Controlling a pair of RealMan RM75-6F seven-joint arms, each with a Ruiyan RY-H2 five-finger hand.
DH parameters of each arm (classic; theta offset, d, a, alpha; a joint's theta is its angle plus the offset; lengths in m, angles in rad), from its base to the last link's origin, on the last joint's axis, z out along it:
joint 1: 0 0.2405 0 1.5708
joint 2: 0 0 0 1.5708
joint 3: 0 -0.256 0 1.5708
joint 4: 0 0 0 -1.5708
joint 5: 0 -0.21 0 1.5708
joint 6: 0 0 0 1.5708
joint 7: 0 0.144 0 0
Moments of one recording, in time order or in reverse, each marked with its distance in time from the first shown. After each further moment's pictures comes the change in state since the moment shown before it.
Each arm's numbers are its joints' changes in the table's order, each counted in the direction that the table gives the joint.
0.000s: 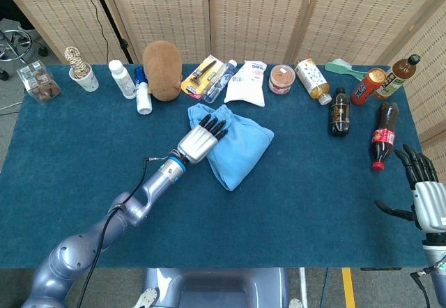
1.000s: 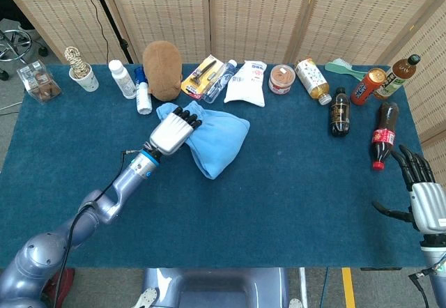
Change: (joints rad) left arm 0.130 -0.177 -0.044 -0.110 -0.051 0.283 -0.089; right arm -0.005 -0.002 0.000 -0.015 0.032 0.005 -0.013
